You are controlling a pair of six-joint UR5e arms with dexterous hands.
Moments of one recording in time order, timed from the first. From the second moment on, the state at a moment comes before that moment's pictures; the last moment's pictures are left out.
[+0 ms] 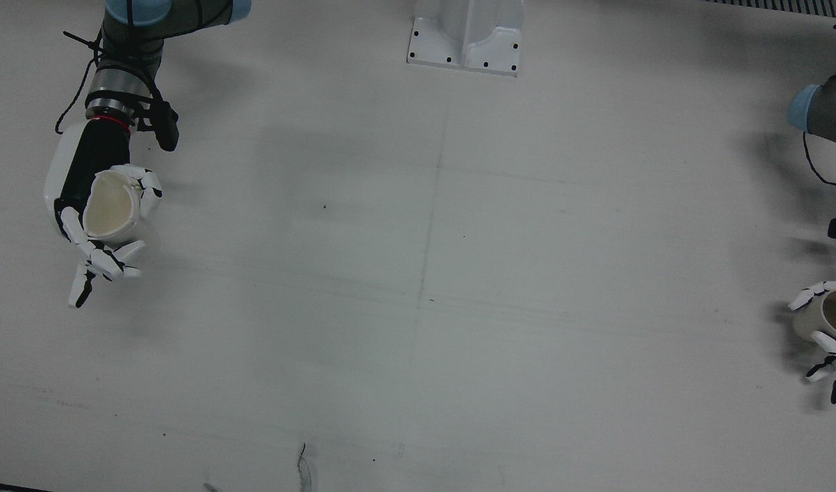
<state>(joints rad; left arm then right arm) -0.79 -1.43 -1.47 -0.25 1.12 0.15 0.69 -1.43 1.81 -3.18 -0.76 -0.44</state>
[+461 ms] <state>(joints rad) -0.79 -1.42 -1.35 -0.40 1.10 0.10 0.68 -1.42 1.80 -3.18 -0.76 -0.44</state>
